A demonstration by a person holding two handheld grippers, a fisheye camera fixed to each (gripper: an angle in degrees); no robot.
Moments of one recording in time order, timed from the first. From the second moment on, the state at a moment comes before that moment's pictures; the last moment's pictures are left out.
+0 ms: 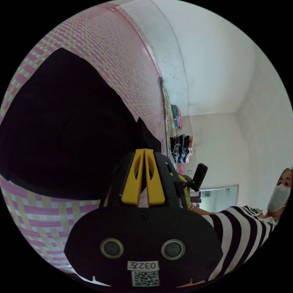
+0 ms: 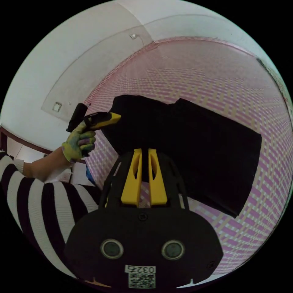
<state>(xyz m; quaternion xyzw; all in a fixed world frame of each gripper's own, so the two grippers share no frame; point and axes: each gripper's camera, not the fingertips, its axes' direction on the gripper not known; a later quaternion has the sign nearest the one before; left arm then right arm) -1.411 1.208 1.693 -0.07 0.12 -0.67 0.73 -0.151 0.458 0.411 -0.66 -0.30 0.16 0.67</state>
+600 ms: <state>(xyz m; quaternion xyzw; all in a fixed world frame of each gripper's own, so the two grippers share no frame) -1.383 1.160 1.768 -0.20 0.19 -0.62 0.74 -0.027 0.494 0.384 -0.66 -0.29 0.31 0.62</state>
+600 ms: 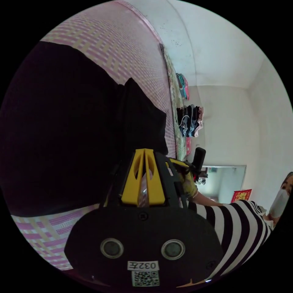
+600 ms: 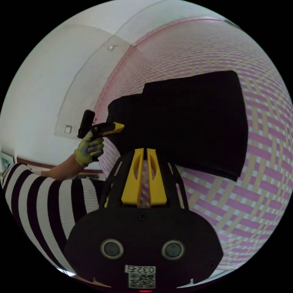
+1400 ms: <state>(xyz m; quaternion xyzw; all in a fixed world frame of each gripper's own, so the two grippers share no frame) -1.359 1.141 1.771 -0.21 0.21 -0.68 0.67 0.145 0.498 0.299 -0.54 -0.12 0.51 0.65</state>
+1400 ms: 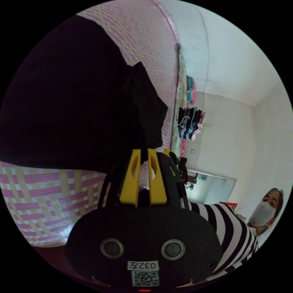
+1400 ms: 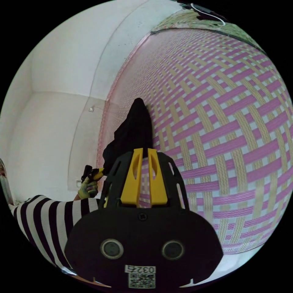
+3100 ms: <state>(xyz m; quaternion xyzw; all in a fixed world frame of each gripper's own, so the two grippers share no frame) -1.327 1.100 1.896 -0.32 0.32 -0.54 0.71 0.138 0.474 0.290 -0.54 -0.06 0.43 0.72</state>
